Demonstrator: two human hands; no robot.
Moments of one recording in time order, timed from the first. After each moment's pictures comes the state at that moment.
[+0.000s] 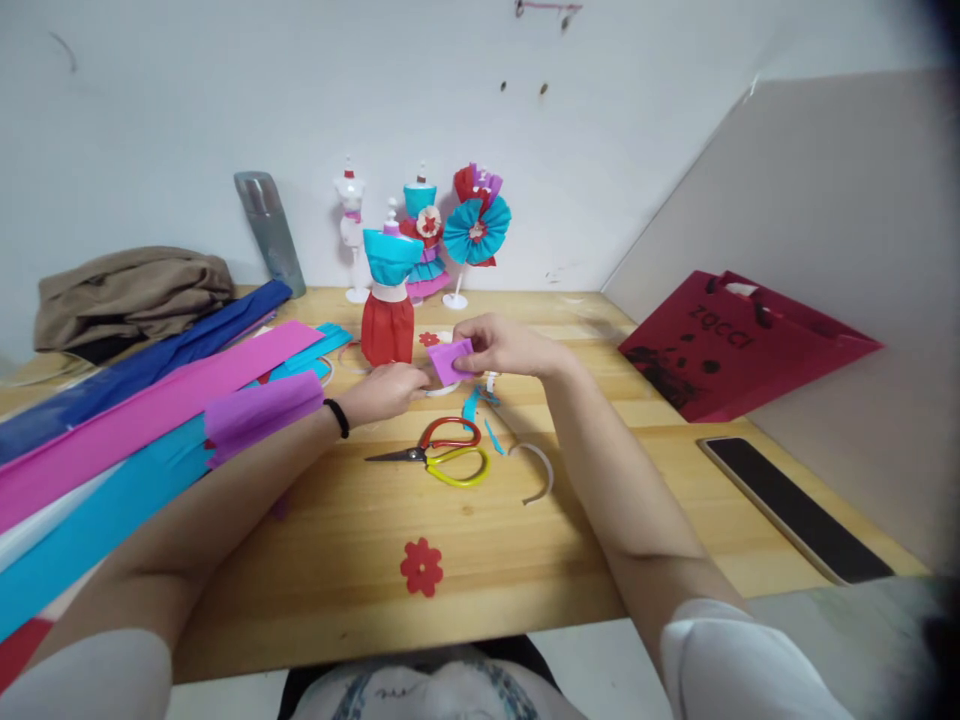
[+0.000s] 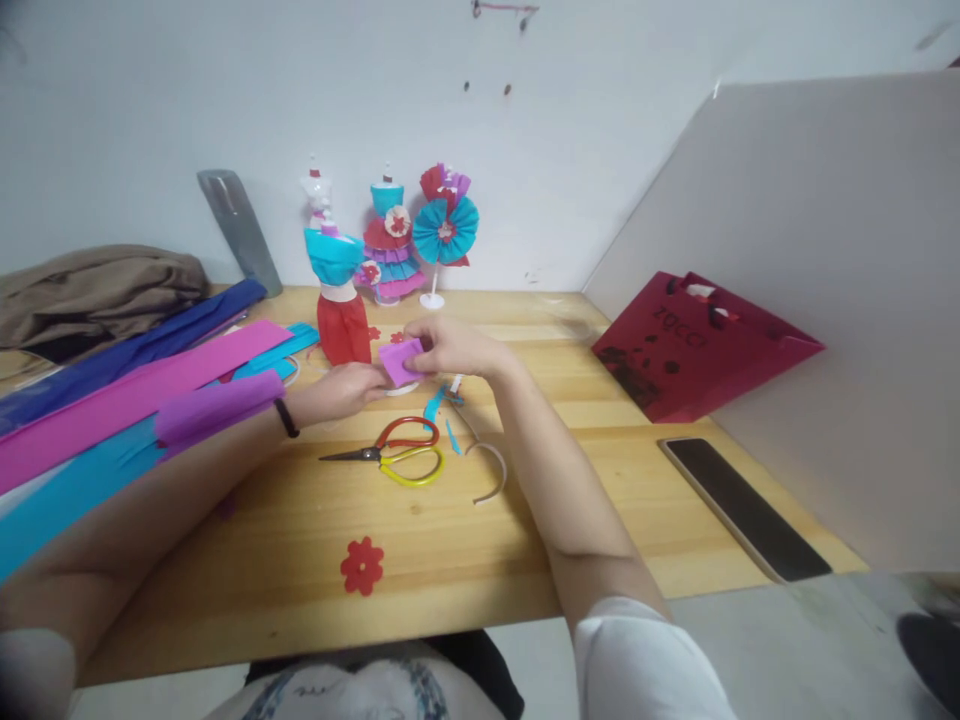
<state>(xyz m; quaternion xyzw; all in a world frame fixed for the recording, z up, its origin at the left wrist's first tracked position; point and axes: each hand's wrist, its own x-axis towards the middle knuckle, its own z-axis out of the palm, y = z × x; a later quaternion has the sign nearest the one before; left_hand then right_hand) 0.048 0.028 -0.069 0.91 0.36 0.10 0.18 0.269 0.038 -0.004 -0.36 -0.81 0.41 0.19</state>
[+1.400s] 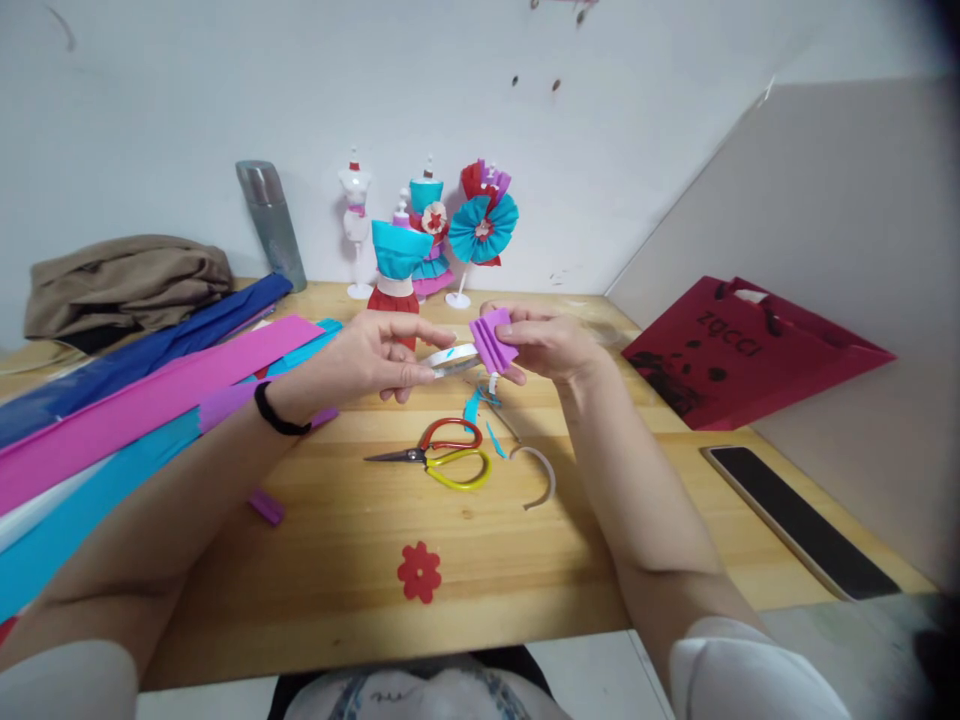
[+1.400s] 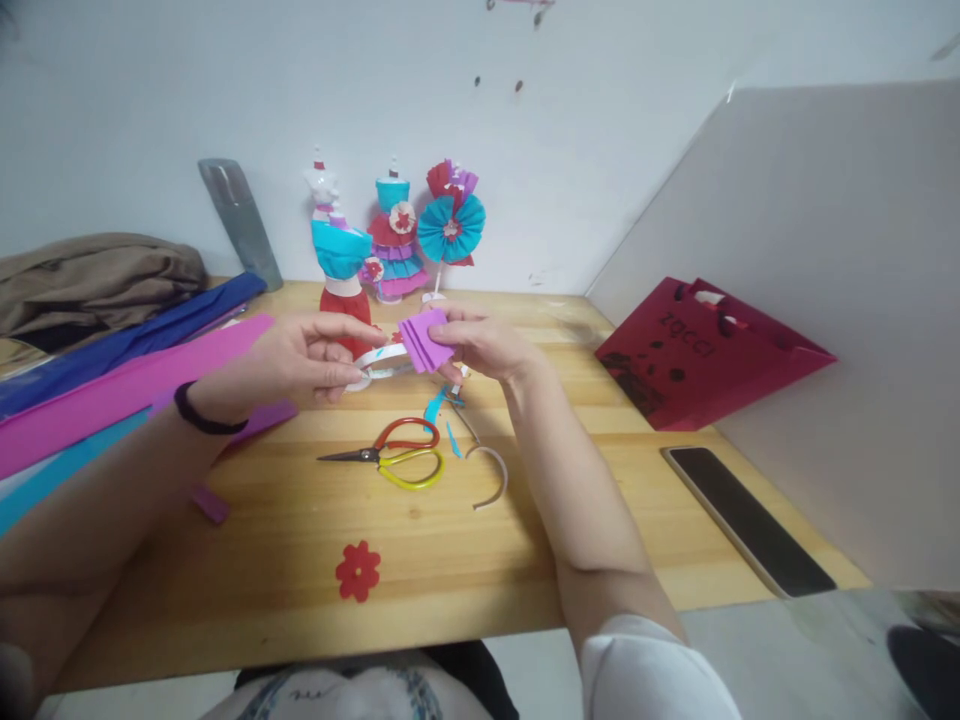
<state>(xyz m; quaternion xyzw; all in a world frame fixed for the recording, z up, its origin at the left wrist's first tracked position) 0.031 -0.020 0.018 0.72 0.35 0.30 0.52 0.284 0.024 0.009 -0.30 -0.70 0.60 0.26</state>
